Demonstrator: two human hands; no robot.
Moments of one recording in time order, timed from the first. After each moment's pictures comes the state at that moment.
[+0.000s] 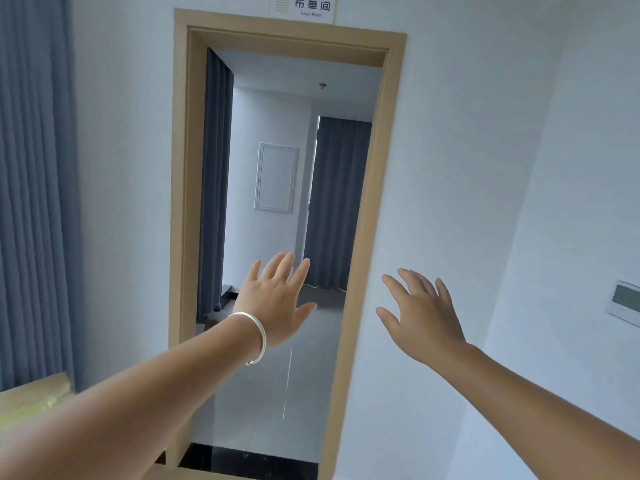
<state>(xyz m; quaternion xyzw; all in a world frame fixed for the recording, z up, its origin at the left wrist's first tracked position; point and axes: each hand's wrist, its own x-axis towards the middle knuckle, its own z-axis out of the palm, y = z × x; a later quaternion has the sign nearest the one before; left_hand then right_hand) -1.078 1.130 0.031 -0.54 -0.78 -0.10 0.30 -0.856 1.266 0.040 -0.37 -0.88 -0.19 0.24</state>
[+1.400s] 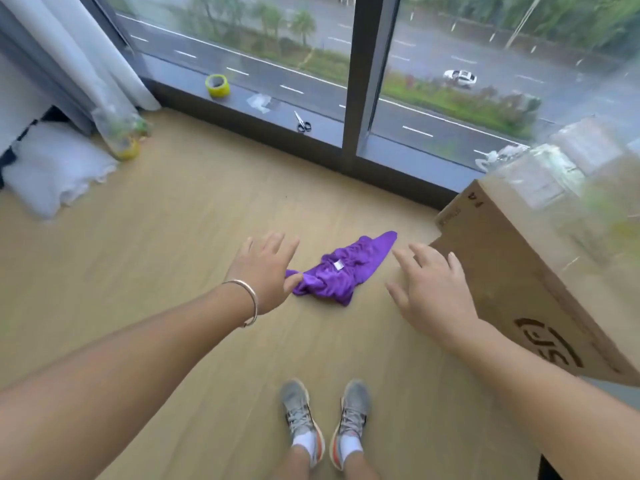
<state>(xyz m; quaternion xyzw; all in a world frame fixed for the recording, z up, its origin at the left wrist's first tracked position) -1.339 0.701 -0.516 0.32 -0.93 -0.06 -0.19 -1.543 0.889 -0.495 0.50 -0.85 -0.02 -0.15</state>
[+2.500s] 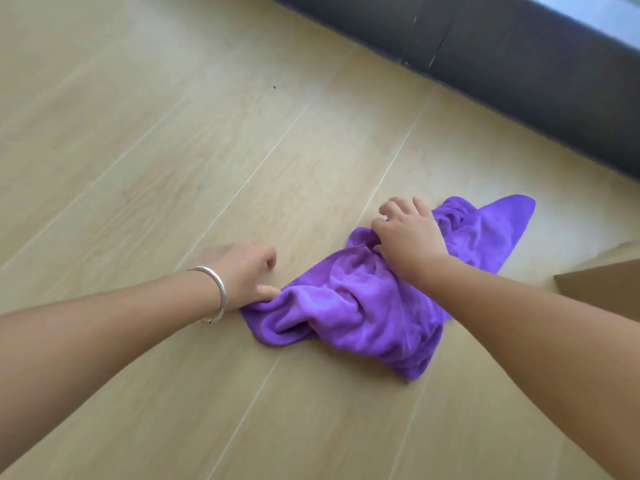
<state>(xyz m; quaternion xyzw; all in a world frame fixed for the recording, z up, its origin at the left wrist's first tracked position) -1.339 0.557 -1.194 0.36 -0.89 -0.20 -0.20 -1.596 0.666 -1.175 0.63 -0.76 -0.17 -0.05</state>
